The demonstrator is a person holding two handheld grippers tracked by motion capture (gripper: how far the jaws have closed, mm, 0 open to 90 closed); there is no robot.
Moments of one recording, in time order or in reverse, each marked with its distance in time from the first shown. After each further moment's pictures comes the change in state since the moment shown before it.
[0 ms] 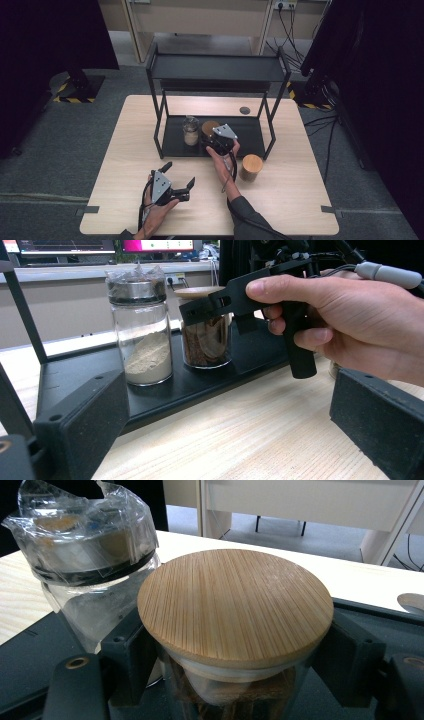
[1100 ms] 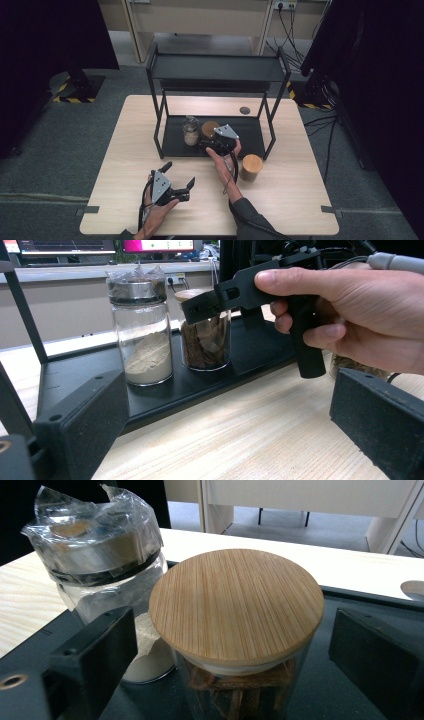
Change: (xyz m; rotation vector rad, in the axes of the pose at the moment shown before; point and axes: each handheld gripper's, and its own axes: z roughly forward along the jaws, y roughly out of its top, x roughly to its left) left arm 0.000 0.000 0.000 0.000 0.001 0.000; right arm 0.001 0.003 -0.009 0.026 0.008 0.044
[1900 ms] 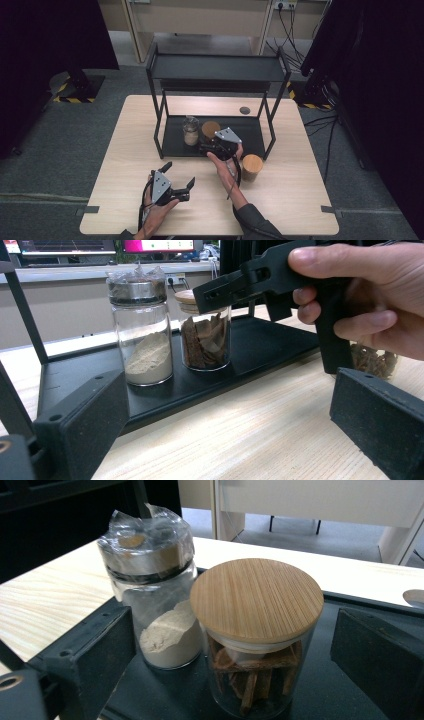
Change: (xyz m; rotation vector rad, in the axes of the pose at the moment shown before) left arm 0.000 0.000 0.000 -0.001 0.001 0.001; right arm 0.006 0.002 -0.026 -0.027 0.050 -0.020
